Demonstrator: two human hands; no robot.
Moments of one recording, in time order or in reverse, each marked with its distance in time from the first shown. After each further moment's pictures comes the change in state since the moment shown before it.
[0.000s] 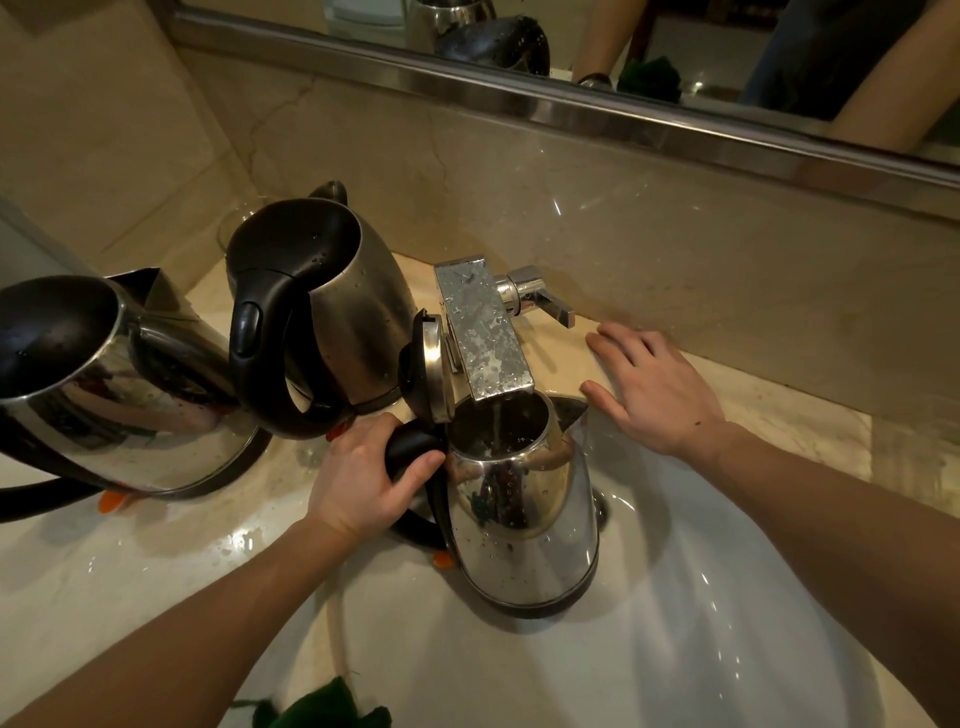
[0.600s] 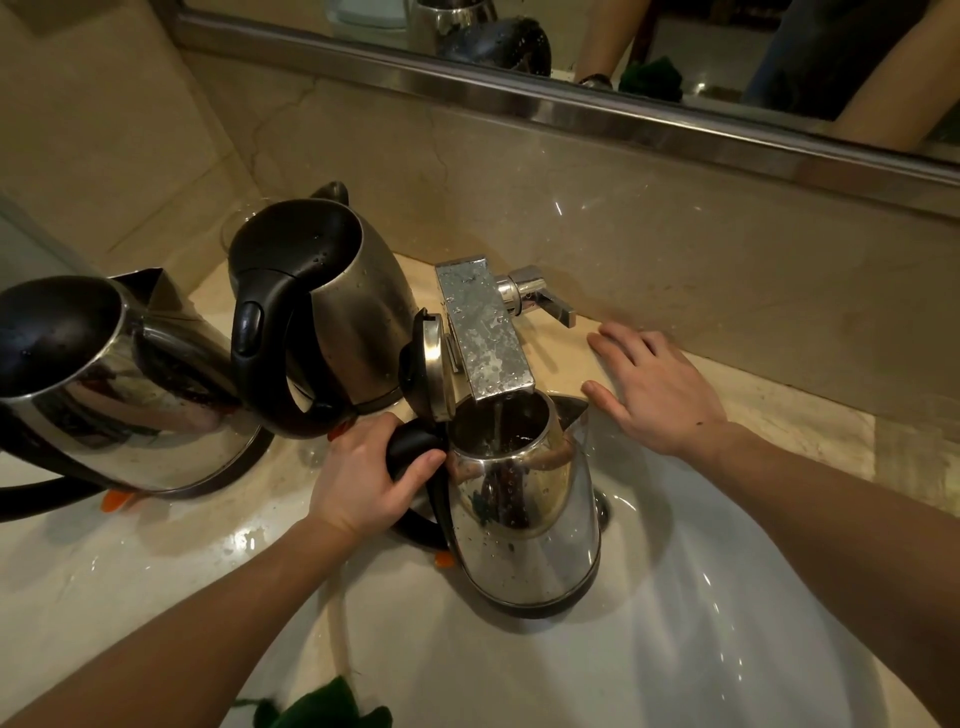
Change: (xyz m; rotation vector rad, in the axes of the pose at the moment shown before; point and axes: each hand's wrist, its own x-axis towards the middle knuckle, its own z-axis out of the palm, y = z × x) left_hand 0.000 0.003 -0.002 0.018 -0.016 -0.028; right_hand 0.000 0.000 -0.001 -0.002 0.000 -0.009
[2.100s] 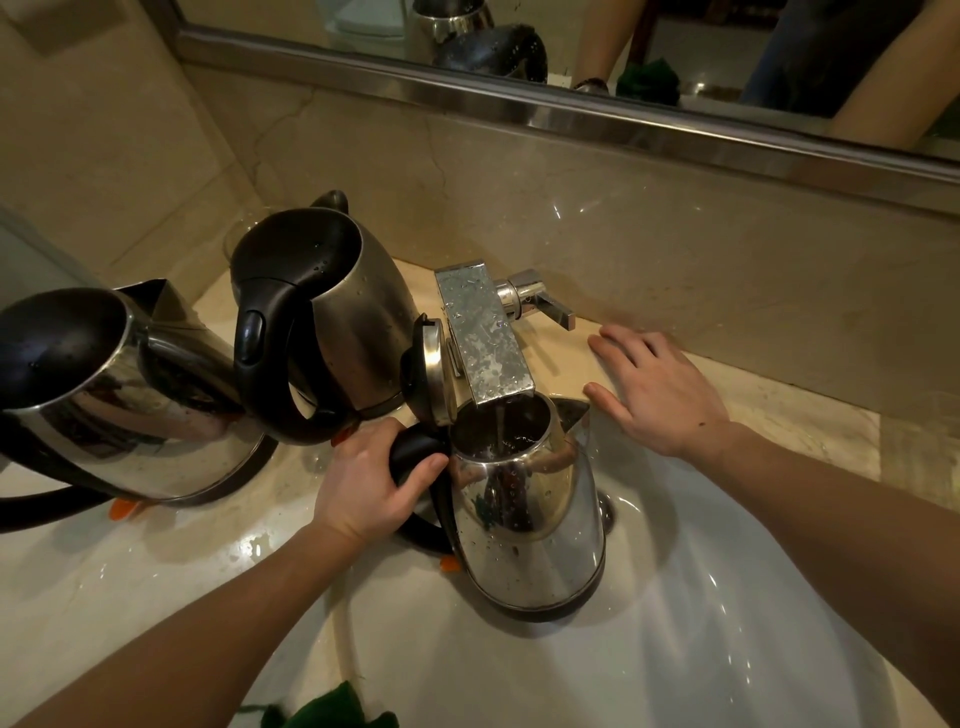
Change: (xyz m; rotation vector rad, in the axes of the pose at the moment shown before) left_hand 0.000 -0.001 0.001 -0.015 0.003 -0.010; right_hand -0.002 0.000 0.000 -0.009 0.009 -0.002
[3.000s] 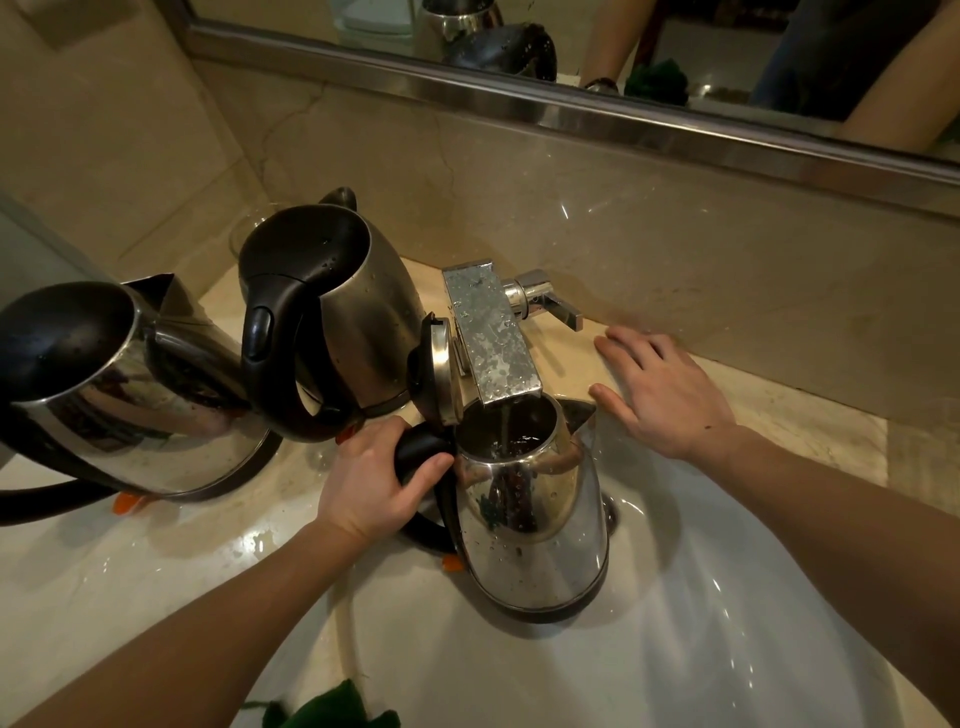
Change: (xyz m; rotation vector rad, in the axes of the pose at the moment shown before) left_hand 0.000 0.000 0.000 -0.003 0.023 0.022; right_hand 0.001 0.000 0.000 0.010 -0.014 0.001
